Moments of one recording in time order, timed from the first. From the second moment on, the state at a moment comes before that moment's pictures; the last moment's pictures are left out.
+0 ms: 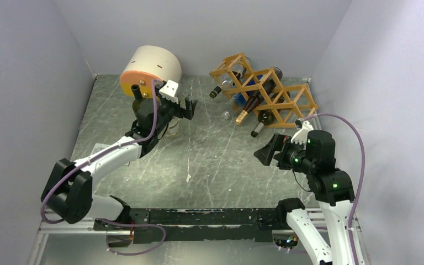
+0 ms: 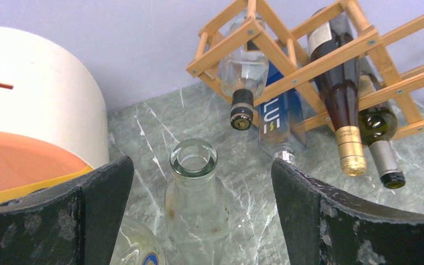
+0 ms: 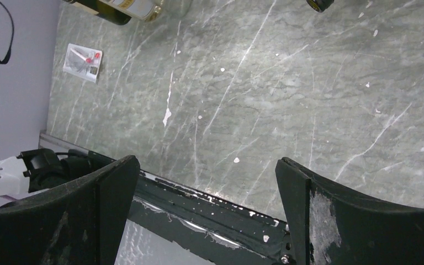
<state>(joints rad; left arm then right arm) -0.57 1.38 0.84 0.55 -0.05 -0.03 0.16 0.59 0.99 -0.99 -0.34 0.41</state>
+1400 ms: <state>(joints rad) -0.64 1.07 0.91 0.35 0.00 0.00 -0.07 1.07 0.75 -0.18 0.10 0.63</state>
